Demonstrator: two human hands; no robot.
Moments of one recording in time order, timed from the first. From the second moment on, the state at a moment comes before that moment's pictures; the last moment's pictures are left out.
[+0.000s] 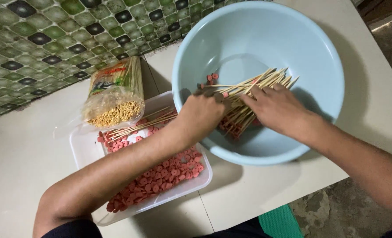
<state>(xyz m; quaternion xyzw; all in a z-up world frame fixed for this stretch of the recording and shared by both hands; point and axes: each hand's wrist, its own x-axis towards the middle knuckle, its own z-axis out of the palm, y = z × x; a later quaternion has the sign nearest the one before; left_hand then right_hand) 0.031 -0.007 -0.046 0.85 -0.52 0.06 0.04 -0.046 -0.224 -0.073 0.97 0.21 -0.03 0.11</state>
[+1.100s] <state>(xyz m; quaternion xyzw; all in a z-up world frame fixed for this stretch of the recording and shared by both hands) 0.052 -0.020 -0.091 0.84 -0.55 0.03 -0.01 -0.038 -0.263 -0.095 0.98 0.17 0.04 0.10</state>
